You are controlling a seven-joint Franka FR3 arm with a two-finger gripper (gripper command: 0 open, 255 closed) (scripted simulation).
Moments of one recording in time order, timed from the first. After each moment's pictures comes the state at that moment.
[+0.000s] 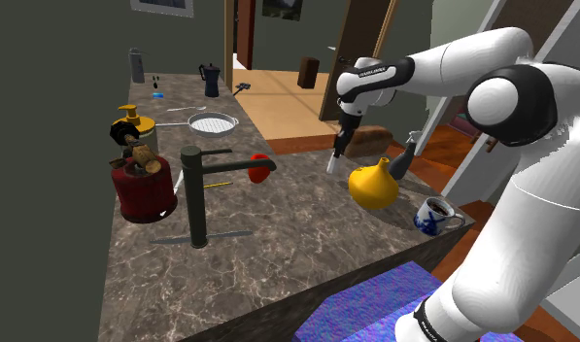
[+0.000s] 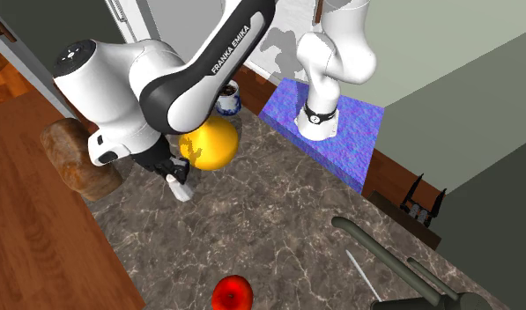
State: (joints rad) arm -0.15 0.19 -0.32 -1.88 0.13 1.98 -0.69
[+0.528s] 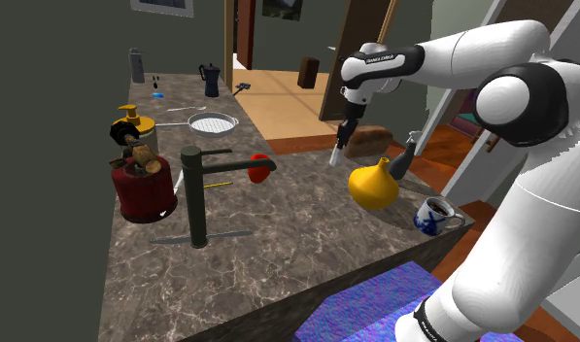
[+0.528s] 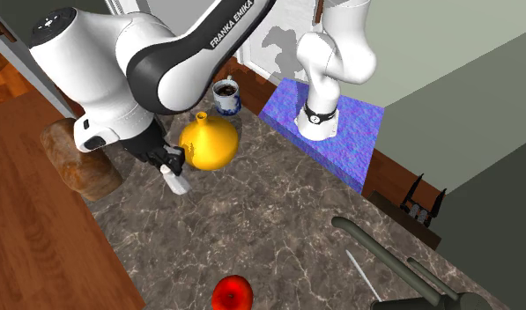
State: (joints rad) arm -0.14 0.16 -0.32 -1.81 0.12 1.88 -0.68
